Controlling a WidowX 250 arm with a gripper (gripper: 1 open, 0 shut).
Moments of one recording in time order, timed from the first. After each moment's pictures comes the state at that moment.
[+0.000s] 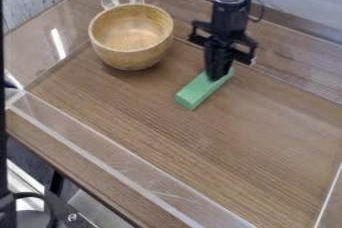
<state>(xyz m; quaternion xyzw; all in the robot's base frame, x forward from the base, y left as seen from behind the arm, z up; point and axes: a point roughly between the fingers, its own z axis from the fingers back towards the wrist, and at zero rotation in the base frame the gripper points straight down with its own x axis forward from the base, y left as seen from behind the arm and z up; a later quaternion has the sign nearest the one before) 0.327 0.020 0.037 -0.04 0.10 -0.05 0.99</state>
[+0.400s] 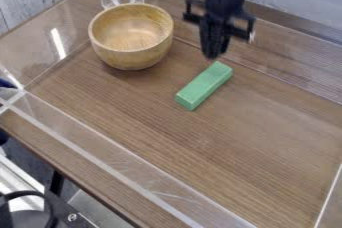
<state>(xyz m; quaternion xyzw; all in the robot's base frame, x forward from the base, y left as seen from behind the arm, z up) 0.329 0.027 0.096 -0.04 0.05 -0.04 1.00</state>
